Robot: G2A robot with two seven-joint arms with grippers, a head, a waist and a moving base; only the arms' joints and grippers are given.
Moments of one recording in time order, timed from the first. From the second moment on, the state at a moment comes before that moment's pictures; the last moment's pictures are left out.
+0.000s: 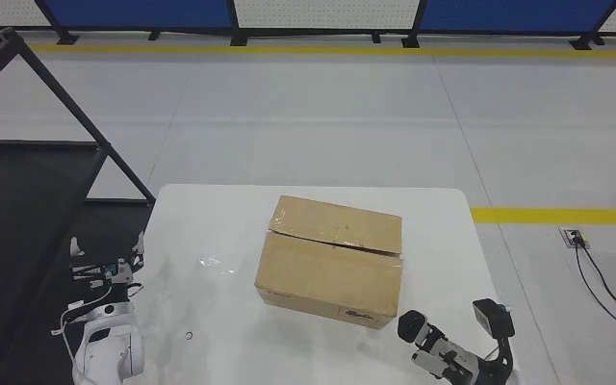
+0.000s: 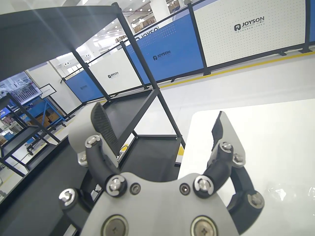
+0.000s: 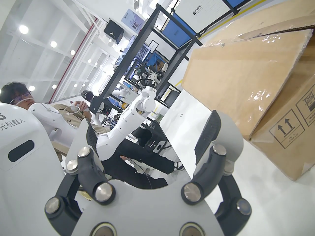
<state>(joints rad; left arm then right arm) 1.27 -1.26 -1.74 -1.50 1.64 0.22 0.29 -1.62 -1.02 1.54 -1.90 0.10 -0.77 0.63</state>
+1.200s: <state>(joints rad) 1.25 -1.18 -1.90 -1.71 0.92 -0.86 -0.34 -1.35 -0.96 1.62 -1.78 0.52 -0.70 1.08</state>
